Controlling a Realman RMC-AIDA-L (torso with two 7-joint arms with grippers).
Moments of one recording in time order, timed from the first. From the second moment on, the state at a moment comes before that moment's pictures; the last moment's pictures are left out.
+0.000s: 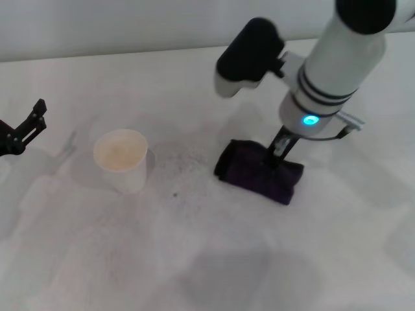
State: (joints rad) left arm -0.34 -2.08 1.13 0.29 -2.36 -1.16 2.72; right arm 0.86 2.01 1.37 0.95 -2.55 1.31 -0.36
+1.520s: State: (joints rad) left arm -0.45 -2.08 1.13 0.27 -2.39 -1.04 2.72; right arm 0.61 2.01 2.11 1.13 -2.57 1.24 -0.70
